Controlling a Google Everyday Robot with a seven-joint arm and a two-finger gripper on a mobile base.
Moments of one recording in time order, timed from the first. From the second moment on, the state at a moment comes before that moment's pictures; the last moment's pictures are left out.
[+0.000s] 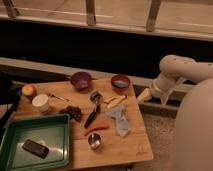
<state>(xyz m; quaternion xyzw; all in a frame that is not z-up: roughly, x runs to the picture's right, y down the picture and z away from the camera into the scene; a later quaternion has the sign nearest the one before) 0.254 0.071 0.742 -0.26 0.18 0.72 0.62</state>
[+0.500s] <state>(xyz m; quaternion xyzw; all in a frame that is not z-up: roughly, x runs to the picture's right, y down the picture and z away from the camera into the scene) 0.208 0.024 0.743 -0.21 0.11 0.67 0.70</state>
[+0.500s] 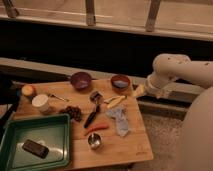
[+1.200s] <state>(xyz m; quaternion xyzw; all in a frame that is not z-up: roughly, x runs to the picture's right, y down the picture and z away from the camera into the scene) 0.150 -0.051 0.754 -0.17 0.05 0.61 0.77</state>
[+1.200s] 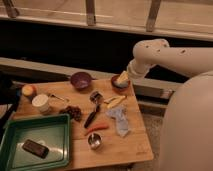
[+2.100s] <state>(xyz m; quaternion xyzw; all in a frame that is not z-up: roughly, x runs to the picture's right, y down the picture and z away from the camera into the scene) 0.114 -0.050 0.820 -0.22 0.01 0.63 0.75</state>
